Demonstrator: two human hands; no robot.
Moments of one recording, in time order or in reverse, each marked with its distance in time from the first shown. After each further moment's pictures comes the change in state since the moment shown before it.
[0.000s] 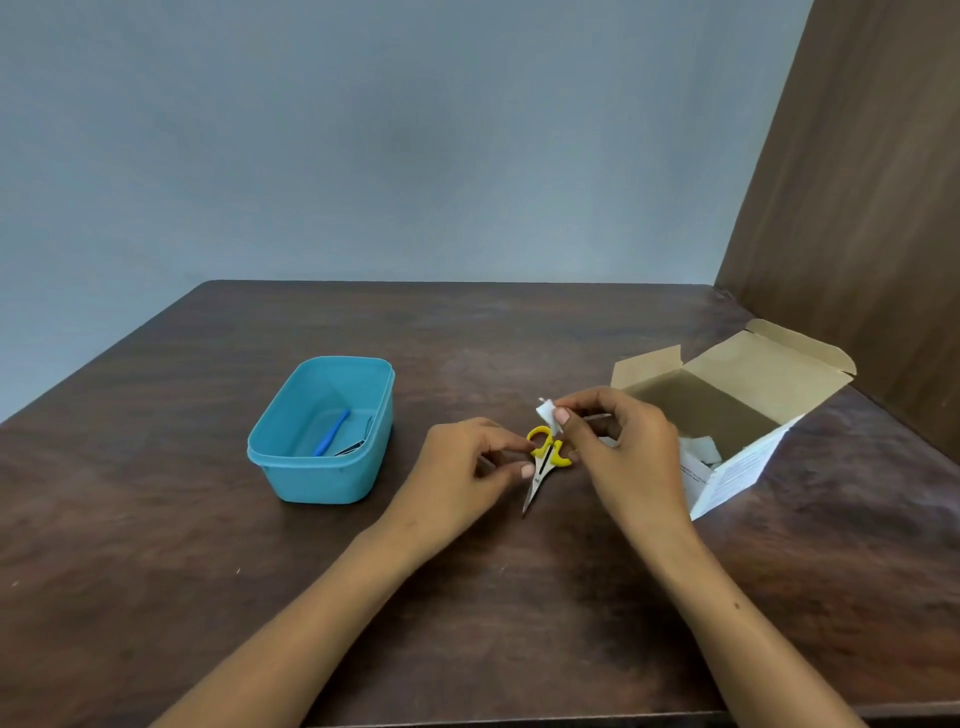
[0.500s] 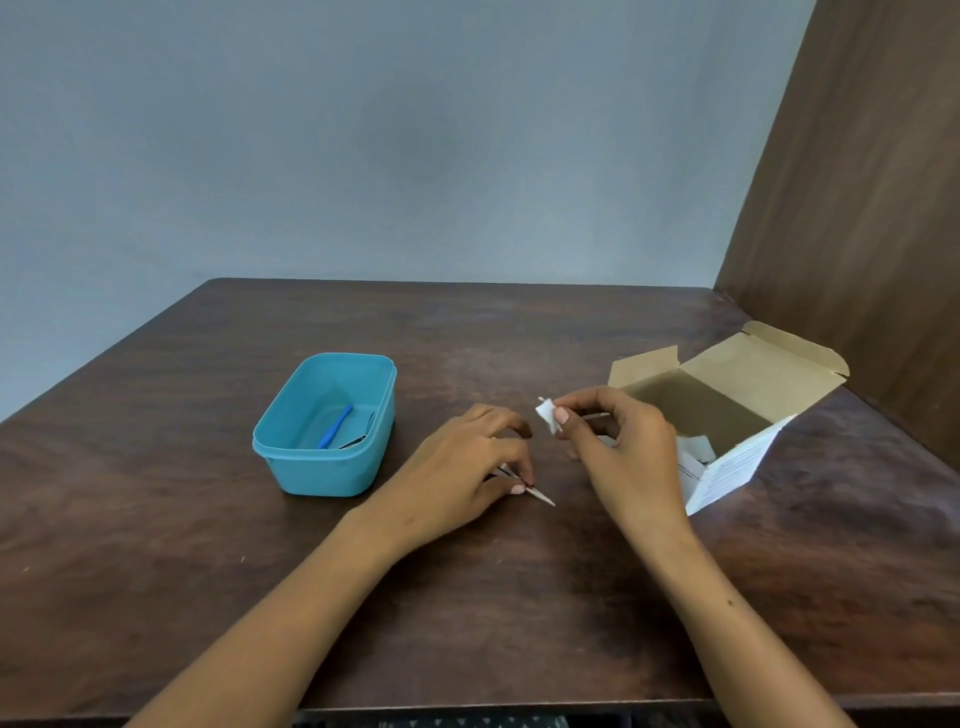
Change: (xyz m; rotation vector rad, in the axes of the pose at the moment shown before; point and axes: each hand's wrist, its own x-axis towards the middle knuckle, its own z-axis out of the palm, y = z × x) left_hand 0.003 -0.005 -0.006 0.355 -0.174 0.264; right_hand -0.003 -0.002 -0.002 0.000 0.012 -0.003
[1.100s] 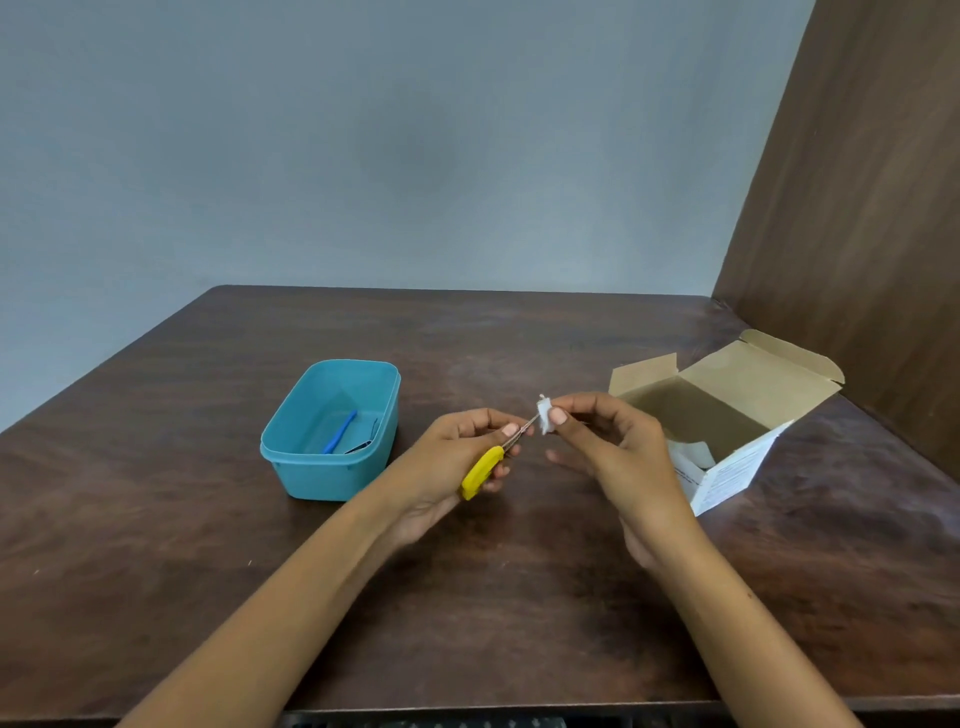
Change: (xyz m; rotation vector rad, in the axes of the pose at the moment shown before) left_hand 0.004 0.013 -0.012 -1.336 0.067 -0.626; right_hand -0.004 -0.009 0.000 0.455 -0.126 0.211
